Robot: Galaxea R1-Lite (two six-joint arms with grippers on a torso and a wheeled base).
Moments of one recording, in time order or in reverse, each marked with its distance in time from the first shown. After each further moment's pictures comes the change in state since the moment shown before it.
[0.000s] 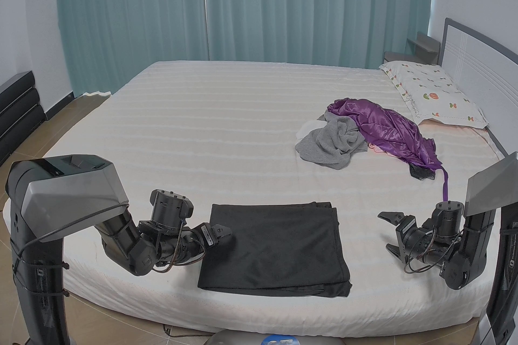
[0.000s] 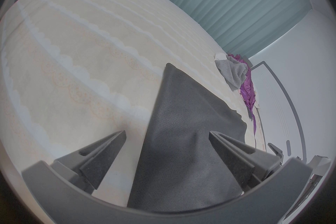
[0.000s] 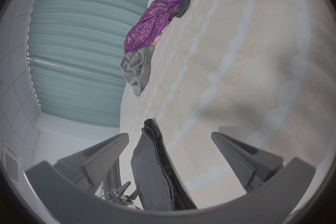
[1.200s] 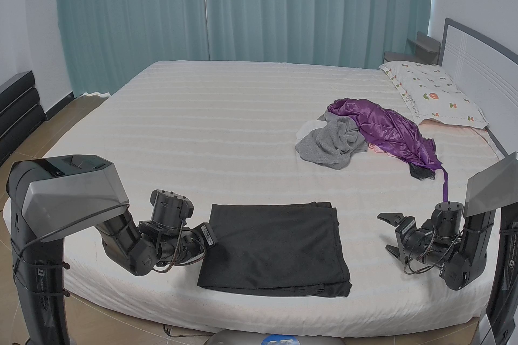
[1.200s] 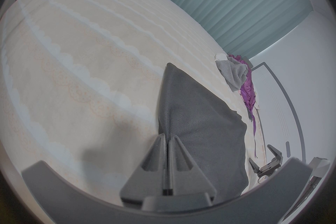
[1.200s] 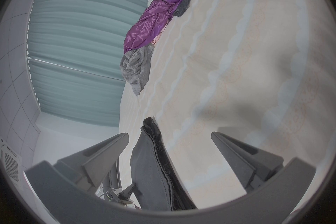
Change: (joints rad) left arm 0.000 0.003 -0.002 -0.001 0.000 -0.010; right arm 0.003 0.001 0.005 0.000 0.002 -0.003
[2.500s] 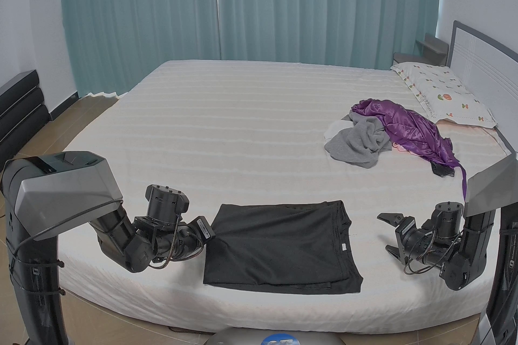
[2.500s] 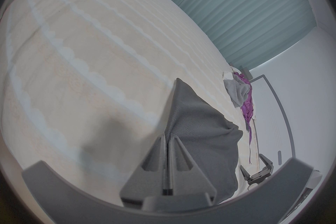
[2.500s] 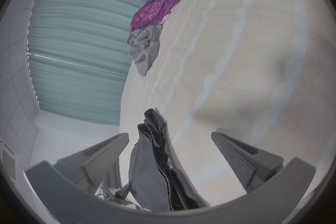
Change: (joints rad) left arm 0.022 -0.028 0.001 -0.001 -0.007 -0.064; right arm 0.001 0.000 0.001 0.000 0.000 0.000
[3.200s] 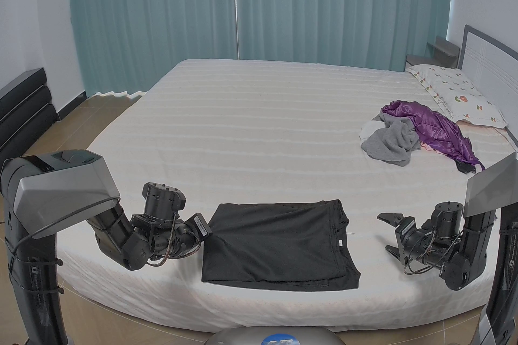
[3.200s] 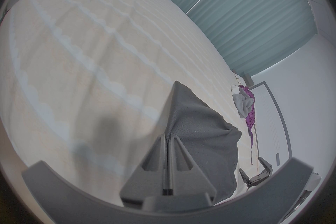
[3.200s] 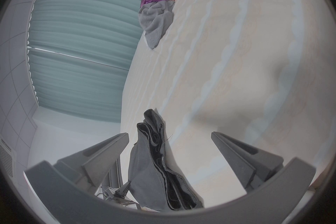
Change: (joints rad) left arm 0.017 -0.003 -0.004 0.000 -0.004 -0.001; right arm 0.000 0.000 0.000 0.000 0.000 0.000
